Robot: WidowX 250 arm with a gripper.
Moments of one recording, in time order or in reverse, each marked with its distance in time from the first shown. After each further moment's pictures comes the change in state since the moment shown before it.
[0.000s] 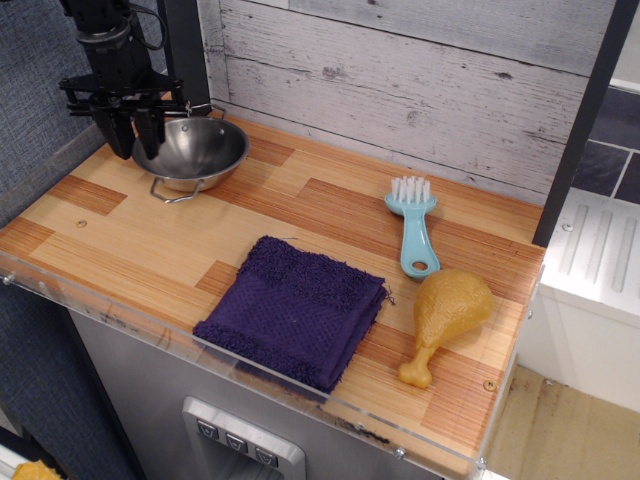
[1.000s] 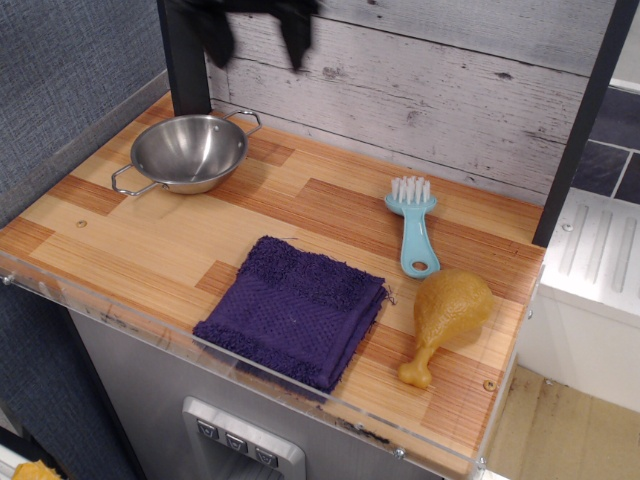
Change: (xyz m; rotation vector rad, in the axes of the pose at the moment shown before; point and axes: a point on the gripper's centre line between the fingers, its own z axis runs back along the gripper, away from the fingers) arm -0.037 -0.150 0.099 -0.123 -0.185 -0.261
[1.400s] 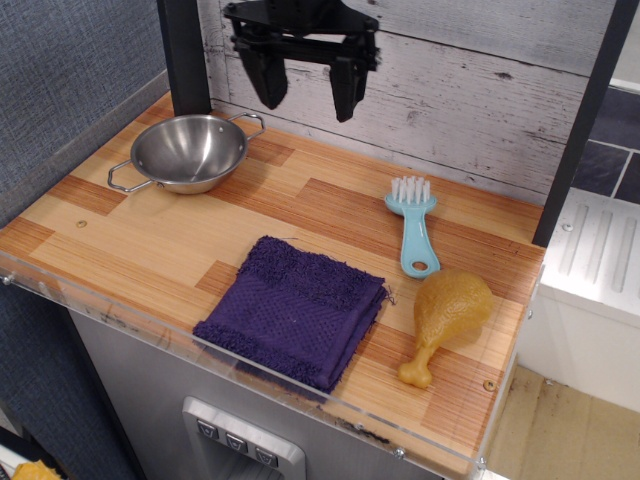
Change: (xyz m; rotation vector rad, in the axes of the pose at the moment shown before) arm -0.005 -0.019 -0.019 0.049 0.060 -0.059
